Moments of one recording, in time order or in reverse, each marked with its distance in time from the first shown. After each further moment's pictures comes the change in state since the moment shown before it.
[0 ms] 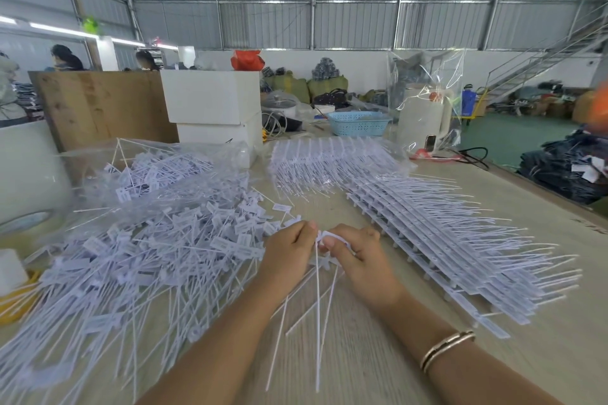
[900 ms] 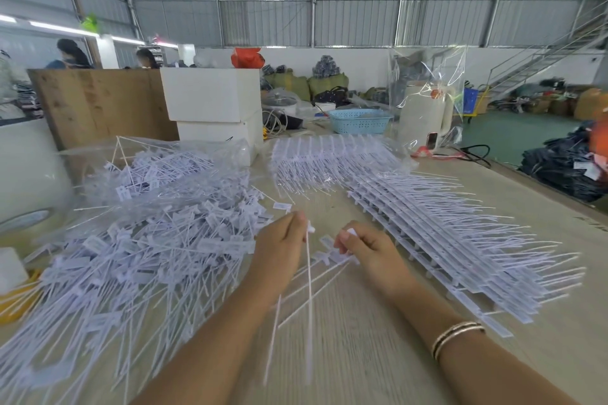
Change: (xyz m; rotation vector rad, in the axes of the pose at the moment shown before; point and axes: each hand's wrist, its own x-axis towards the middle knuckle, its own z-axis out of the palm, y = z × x) left_hand -0.003 0.005 -0.011 0.011 0.077 0.043; right_hand 0.005 0.011 -0.014 0.223 -0.051 0.193
